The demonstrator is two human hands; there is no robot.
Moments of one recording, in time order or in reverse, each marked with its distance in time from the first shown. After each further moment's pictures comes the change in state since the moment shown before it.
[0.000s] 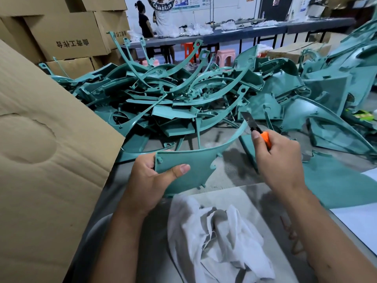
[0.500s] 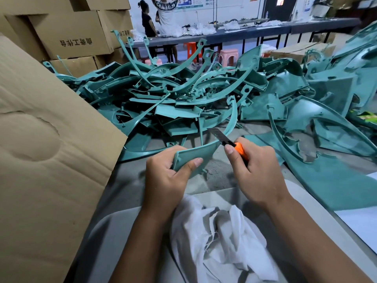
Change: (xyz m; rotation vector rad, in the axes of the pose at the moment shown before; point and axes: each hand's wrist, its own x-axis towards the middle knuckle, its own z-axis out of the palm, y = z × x) left_hand 0.002 -0.014 0.025 0.225 0.107 0.285; right_hand -0.024 -0.043 0.004 0.166 -0.201 -0.232
